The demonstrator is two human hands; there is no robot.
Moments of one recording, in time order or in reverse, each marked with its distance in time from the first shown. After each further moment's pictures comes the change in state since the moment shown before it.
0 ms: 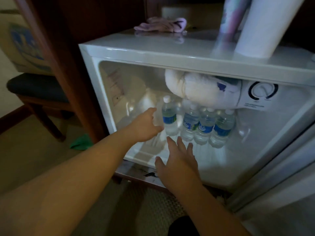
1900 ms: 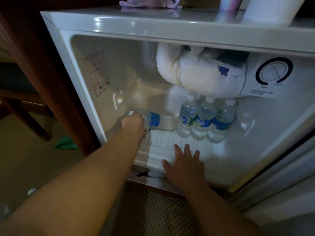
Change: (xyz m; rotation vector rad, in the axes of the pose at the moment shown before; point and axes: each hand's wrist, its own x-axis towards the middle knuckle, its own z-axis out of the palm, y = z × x) left_hand 0.084 -0.038 0.067 -1.206 0.485 -0.649; right_hand 0.058 0.086 0.060 -0.140 -0.116 0.175
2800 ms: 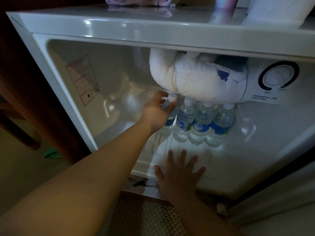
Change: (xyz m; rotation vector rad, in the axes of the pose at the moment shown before) left_hand -0.025 0.011 0.056 0.733 -0.545 0.807; right_hand 0.031 0.001 0.055 -0.204 0.145 0.086
